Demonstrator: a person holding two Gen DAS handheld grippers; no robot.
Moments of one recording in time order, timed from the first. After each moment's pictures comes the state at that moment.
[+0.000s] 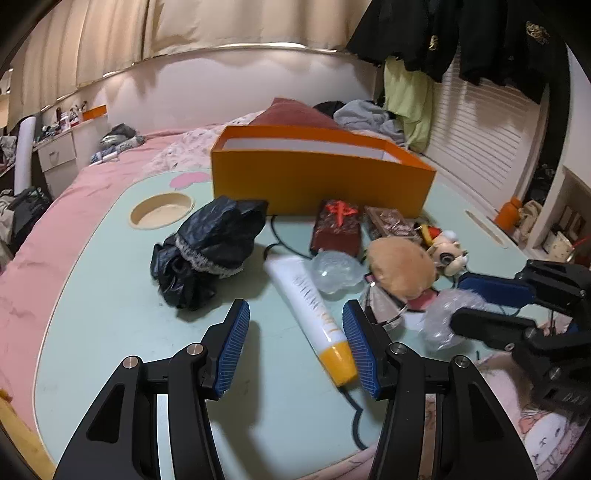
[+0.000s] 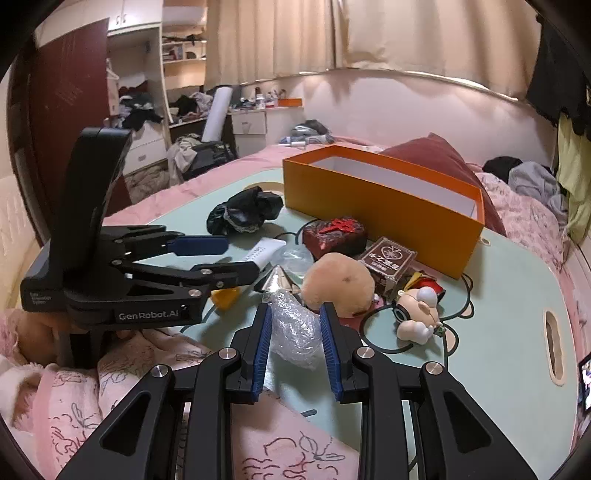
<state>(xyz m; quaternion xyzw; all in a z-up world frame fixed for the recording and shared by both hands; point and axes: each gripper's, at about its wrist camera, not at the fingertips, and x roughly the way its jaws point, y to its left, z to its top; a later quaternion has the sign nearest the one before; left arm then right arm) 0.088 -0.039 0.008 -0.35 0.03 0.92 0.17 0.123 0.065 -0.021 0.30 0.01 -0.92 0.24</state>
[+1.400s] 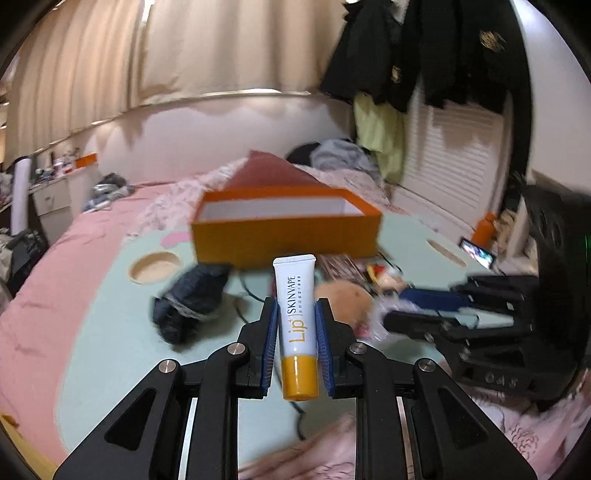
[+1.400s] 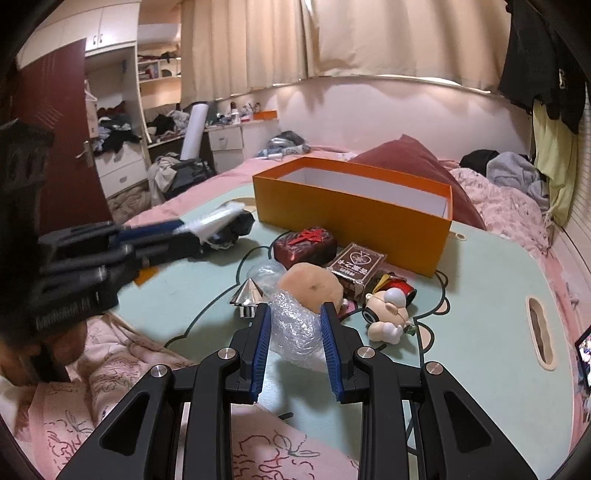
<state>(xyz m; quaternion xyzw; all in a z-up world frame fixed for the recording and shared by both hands) 0.130 -0.019 0.045 -0.26 0.06 0.94 0.21 0.125 0.081 -0.019 0.29 -0.02 -0.94 0.20</state>
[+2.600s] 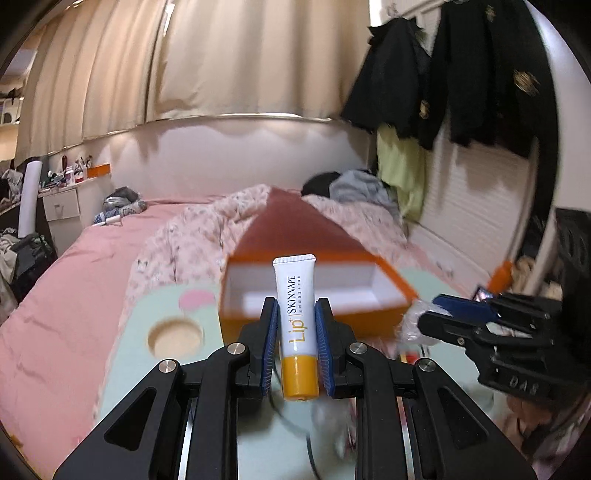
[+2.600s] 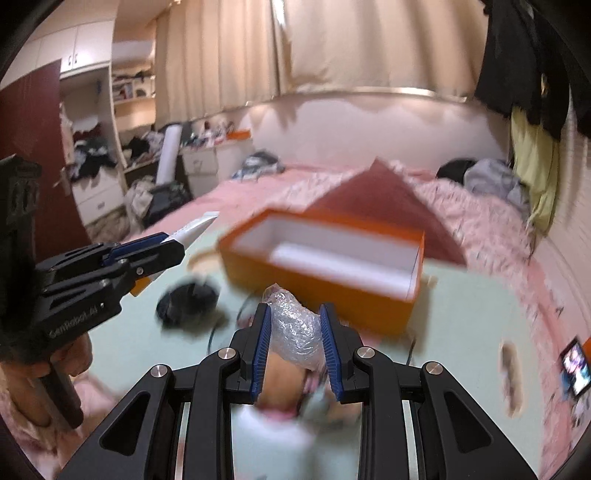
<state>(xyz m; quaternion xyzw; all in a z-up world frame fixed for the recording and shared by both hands) 0.051 -0.035 0.114 -0.22 0.02 0.96 0.18 0.073 0.104 0.042 0.25 -0.04 -0.96 0.15</state>
